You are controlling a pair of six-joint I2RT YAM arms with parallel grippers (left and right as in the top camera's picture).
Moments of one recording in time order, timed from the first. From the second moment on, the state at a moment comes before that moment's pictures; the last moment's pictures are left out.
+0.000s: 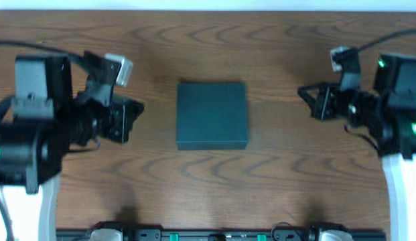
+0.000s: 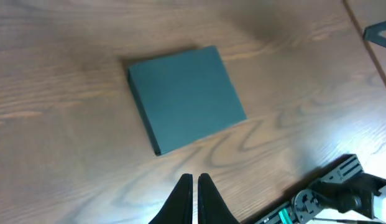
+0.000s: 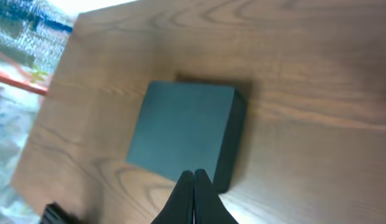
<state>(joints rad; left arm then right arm) -0.06 1.21 1.74 -1.46 0.51 0.09 -0.06 1.19 1.37 -1.03 -0.61 0.08</state>
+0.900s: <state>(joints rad) -0.06 0.93 1.45 -1.44 0.52 0.09 -0.06 0.80 1.25 -1.21 -0.47 0.01</state>
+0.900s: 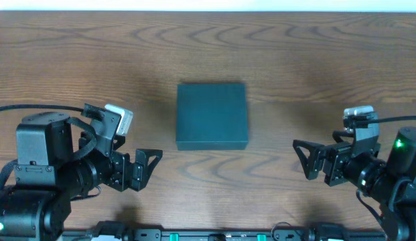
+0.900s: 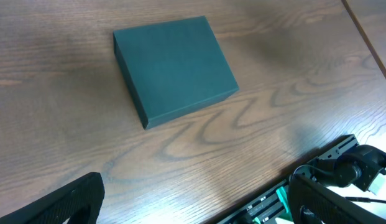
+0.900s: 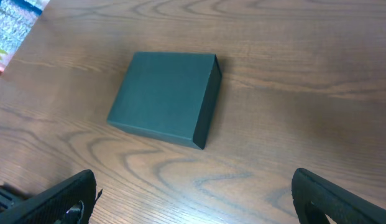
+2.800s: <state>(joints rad) 0.10 0.01 0.14 -0.48 -0.06 -0.28 -0.06 0.80 1.24 -1.21 -0.46 0.01</state>
